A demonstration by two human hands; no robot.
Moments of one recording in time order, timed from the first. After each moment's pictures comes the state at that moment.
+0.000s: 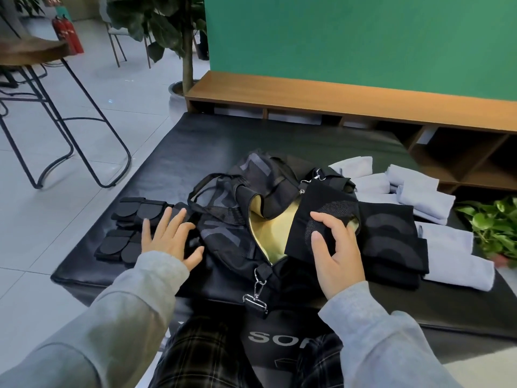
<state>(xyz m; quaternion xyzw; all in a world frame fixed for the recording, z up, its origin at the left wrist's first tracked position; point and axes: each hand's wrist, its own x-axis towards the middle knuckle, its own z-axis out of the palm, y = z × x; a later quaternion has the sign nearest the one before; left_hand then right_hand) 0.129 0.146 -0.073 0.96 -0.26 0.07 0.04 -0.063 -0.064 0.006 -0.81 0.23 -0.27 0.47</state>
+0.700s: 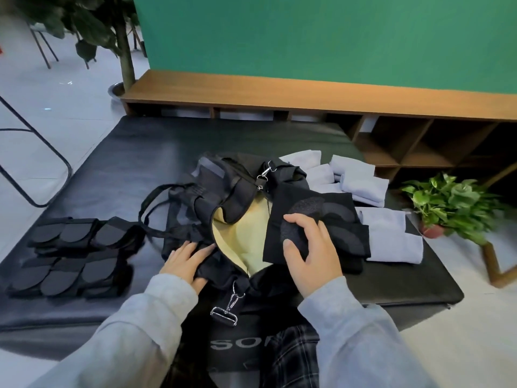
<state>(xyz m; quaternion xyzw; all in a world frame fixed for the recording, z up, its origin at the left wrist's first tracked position) 0.071 0.056 -0.077 0.90 -0.40 -0.10 0.17 -0.097 -0.108 0.004 -0.84 0.24 -0.29 0.39</state>
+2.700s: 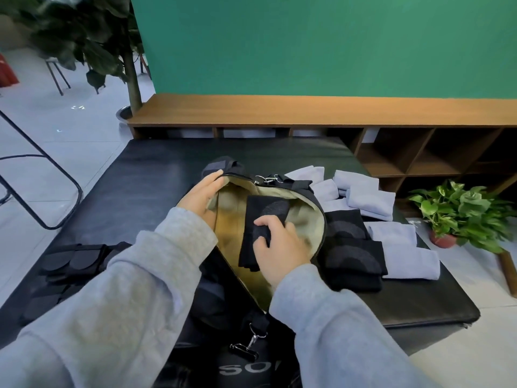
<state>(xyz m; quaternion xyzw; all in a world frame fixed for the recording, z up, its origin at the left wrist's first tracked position) 0.105 -0.008 0.069 0.82 -0.43 -0.04 0.36 -0.035 -0.096 0.039 -0.86 0.33 -0.09 0.37</state>
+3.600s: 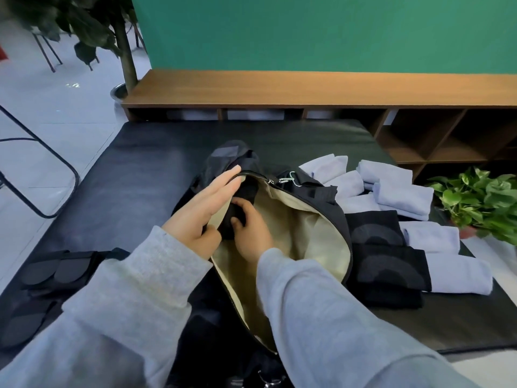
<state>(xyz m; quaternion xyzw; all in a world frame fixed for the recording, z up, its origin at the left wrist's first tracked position) 0.131 0.012 0.039 0.73 -0.53 -0.06 0.42 0.099 -0.113 -0.049 -0.79 0.26 -0.14 0.54</state>
